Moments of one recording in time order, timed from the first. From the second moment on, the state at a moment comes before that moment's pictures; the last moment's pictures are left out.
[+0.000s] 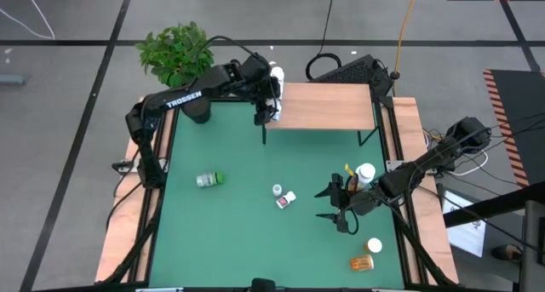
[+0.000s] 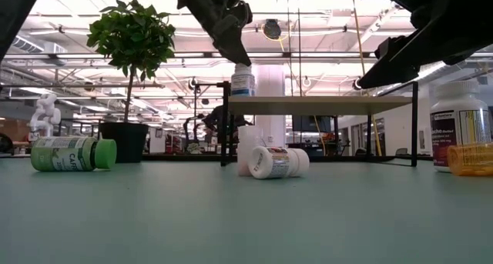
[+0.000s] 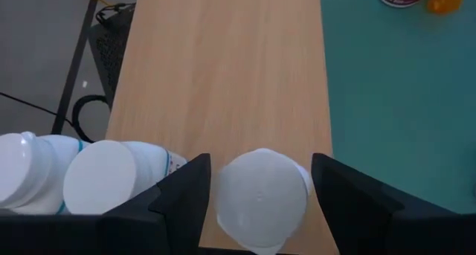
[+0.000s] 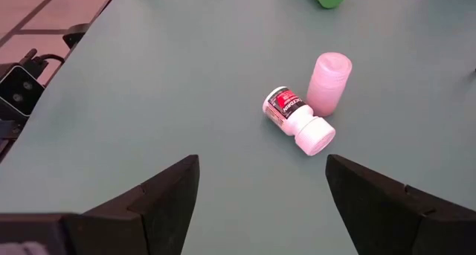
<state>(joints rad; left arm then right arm) 0.49 1.85 1.82 -0.81 0.18 0.48 0.53 1.21 0.48 0.13 0.39 0.34</state>
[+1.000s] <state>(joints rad) 0.15 1.79 1.79 -0.88 -0.27 0.18 0.52 1.21 0.48 0.13 0.39 0.31</state>
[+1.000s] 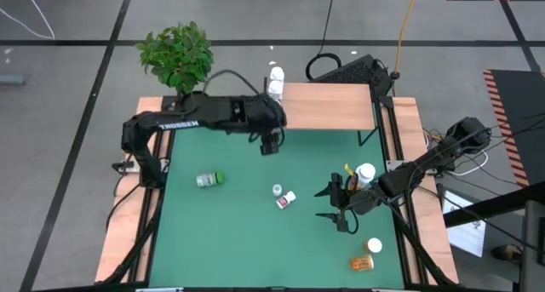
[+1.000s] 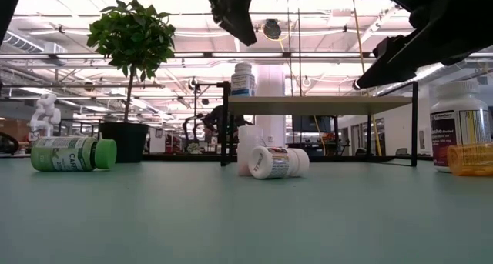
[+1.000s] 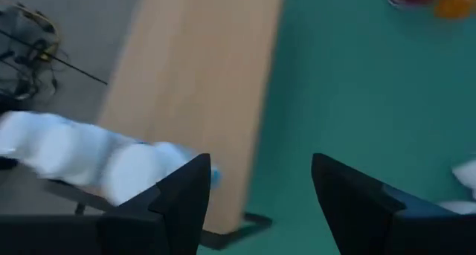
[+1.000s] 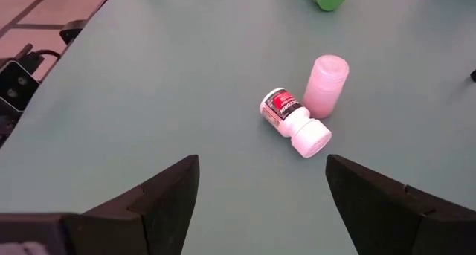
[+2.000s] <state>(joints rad) 0.25 1.79 1.52 -0.52 -0.28 0.19 0.51 1.21 0.48 0.14 0.39 0.29</state>
